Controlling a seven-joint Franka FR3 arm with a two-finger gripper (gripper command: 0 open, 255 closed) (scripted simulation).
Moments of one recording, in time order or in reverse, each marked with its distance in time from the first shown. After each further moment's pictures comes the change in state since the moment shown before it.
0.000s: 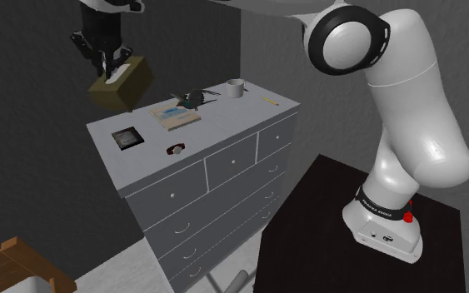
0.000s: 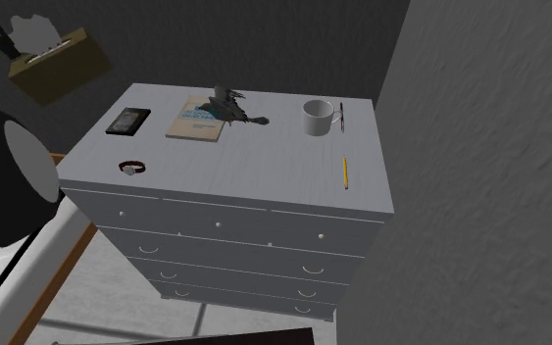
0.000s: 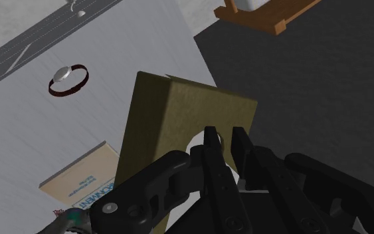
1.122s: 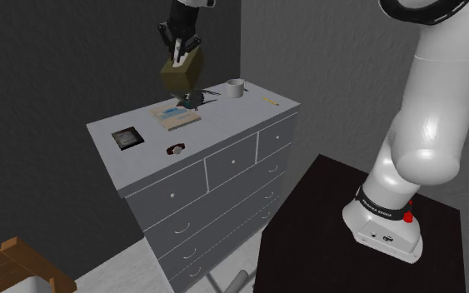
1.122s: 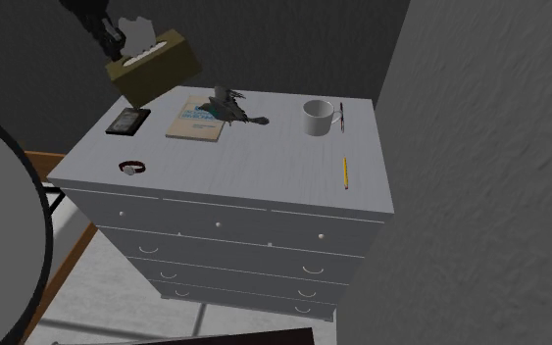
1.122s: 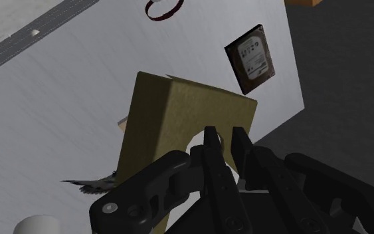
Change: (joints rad) arm -0.272 -0.436 -0.058 -0.657 0.180 0.214 -0.350
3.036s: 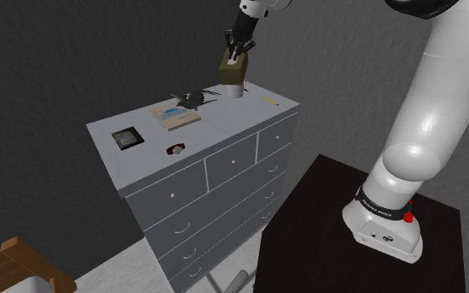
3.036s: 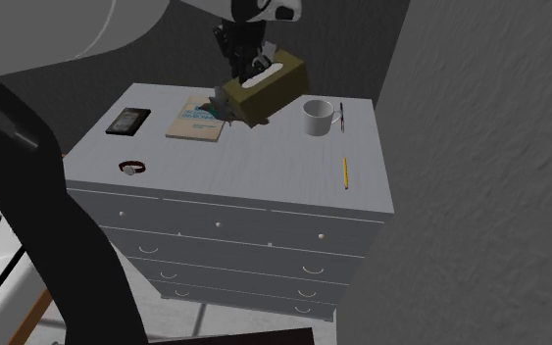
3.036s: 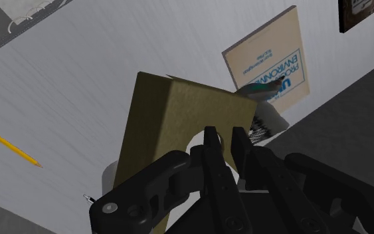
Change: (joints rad) arm -0.263 -0.067 -0.175 -0.185 0.215 0.032 -0.527
